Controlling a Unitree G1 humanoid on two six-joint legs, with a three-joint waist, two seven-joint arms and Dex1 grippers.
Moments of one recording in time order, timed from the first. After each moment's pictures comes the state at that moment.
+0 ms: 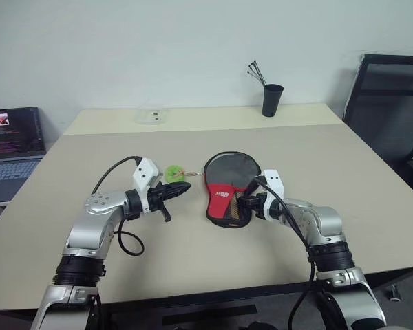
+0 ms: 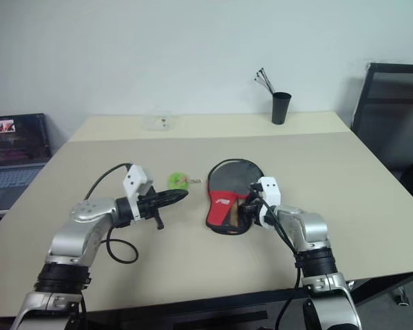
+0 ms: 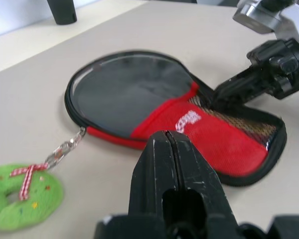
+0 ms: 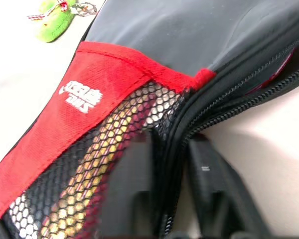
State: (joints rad) left arm -0.51 0.61 0.05 0.13 -0.31 0.31 -0.99; right arm -0.70 -0.13 -0.02 0.21 0.34 0.98 0.36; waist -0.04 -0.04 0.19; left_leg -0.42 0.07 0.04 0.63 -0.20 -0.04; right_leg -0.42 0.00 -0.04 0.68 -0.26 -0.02
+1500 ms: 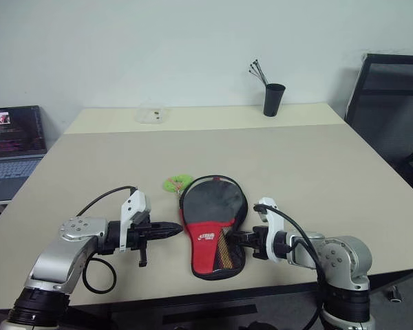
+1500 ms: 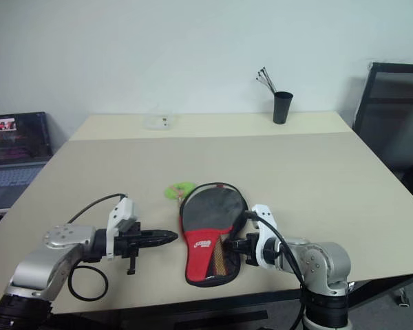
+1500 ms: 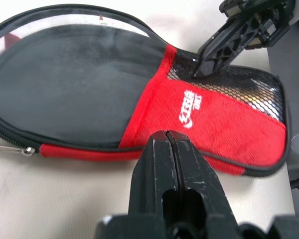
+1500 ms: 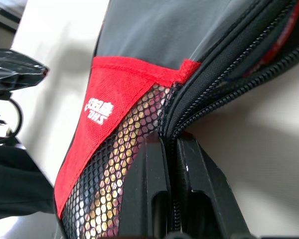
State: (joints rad) left arm -0.26 0.78 0.04 -0.07 -0.43 0.40 -1.22; right arm -0.42 0.02 -0.13 -0.42 0.54 1.60 0.29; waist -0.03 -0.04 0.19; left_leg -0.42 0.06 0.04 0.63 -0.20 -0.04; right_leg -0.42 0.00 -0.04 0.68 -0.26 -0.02
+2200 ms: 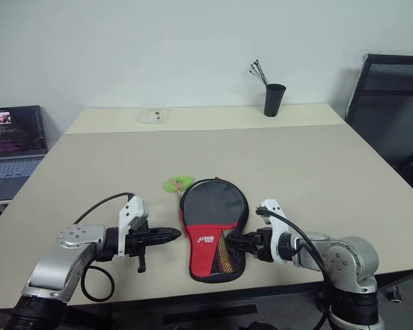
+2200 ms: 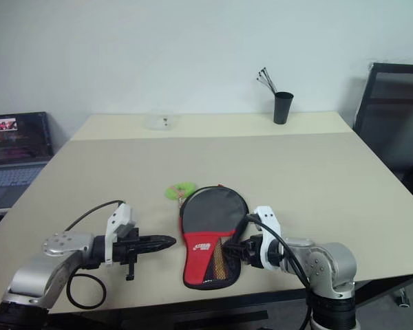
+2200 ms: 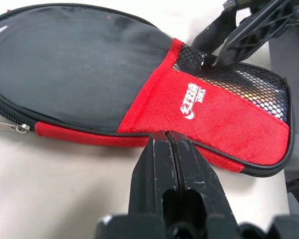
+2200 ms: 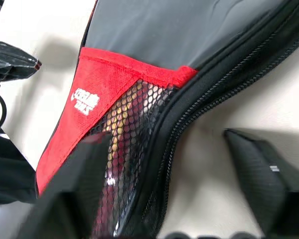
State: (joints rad) left arm -0.20 0.78 0.05 -0.07 -0.45 0.41 -1.19; right arm -0.40 -0.12 -0.12 -0.48 0.57 1.60 0.32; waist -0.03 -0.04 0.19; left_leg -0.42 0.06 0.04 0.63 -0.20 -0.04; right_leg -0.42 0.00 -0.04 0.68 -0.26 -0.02
